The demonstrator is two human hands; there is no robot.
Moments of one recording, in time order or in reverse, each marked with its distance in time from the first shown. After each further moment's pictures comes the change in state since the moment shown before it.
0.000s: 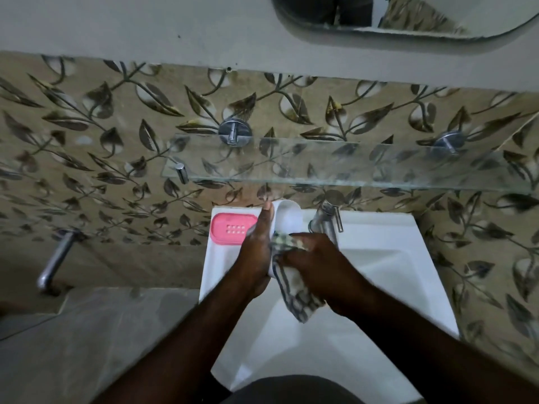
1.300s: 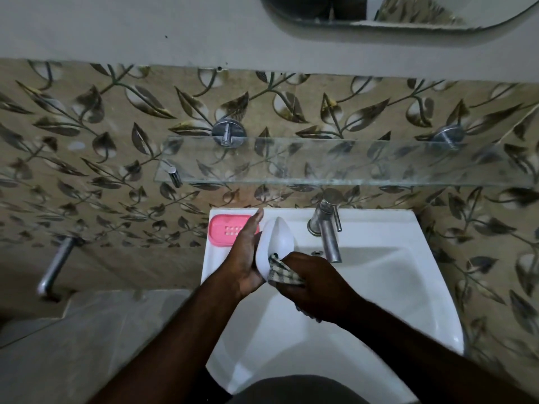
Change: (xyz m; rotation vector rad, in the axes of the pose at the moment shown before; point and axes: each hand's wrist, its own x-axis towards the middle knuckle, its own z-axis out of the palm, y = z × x) left_hand 0.023 -0.006 -0.025 -0.155 -0.080 -0.319; right_hand 0.007 0.052 -0.007 -0.533 -0.064 -0.316
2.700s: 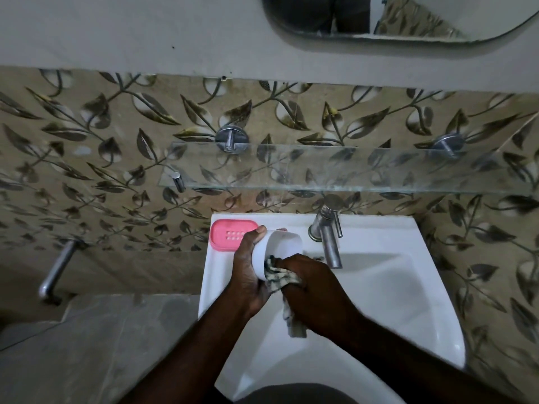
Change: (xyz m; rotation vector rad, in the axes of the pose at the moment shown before) left_hand -0.014 -0.017 0.007 -0.254 -0.049 0.150; right_hand -0.002 -0.015 0.010 -0.007 0.158 -0.027
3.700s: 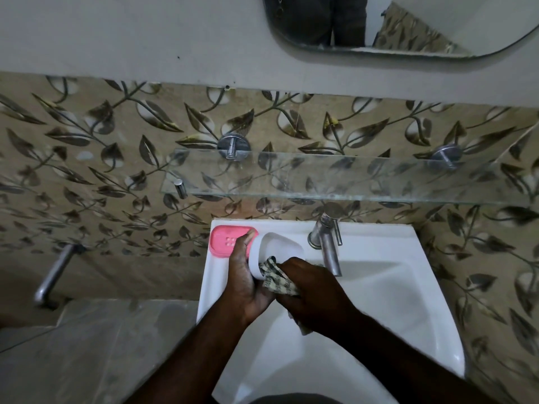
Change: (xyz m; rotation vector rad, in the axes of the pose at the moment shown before) left_hand 0.004 0.003 -0.007 0.006 0.018 -0.052; right_hand 0.010 0.015 -0.002 -0.151 -0.090 -0.140
